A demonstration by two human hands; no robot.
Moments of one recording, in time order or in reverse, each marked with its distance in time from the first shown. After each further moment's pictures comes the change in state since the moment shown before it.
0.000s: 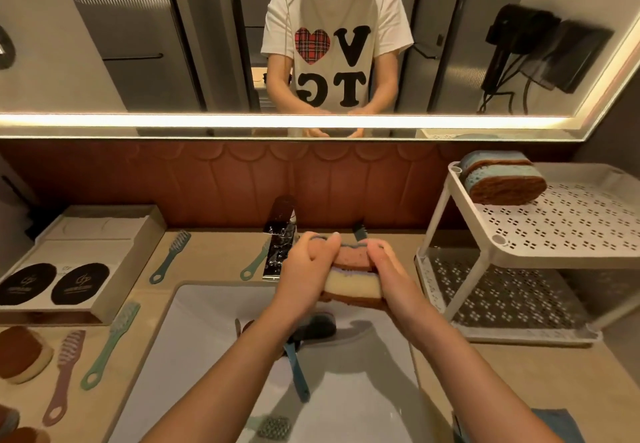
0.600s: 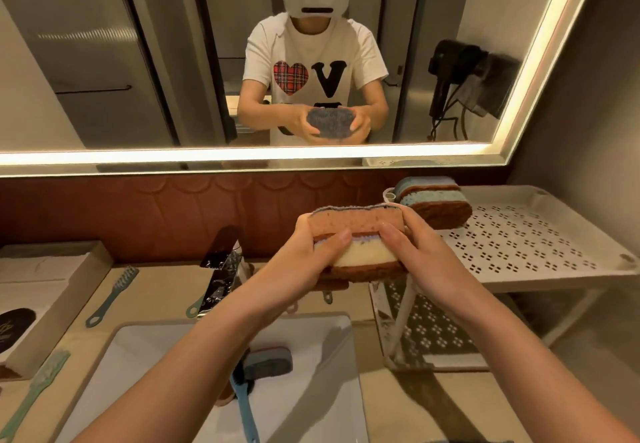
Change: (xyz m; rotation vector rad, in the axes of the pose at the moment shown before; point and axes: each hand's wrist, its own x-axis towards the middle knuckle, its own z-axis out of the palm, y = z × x) left_hand 0.004 0.093 0.055 -0.242 -0.398 0.060; right_hand -0.018 -0.067 -0.132 -0.240 0.021 -0.333
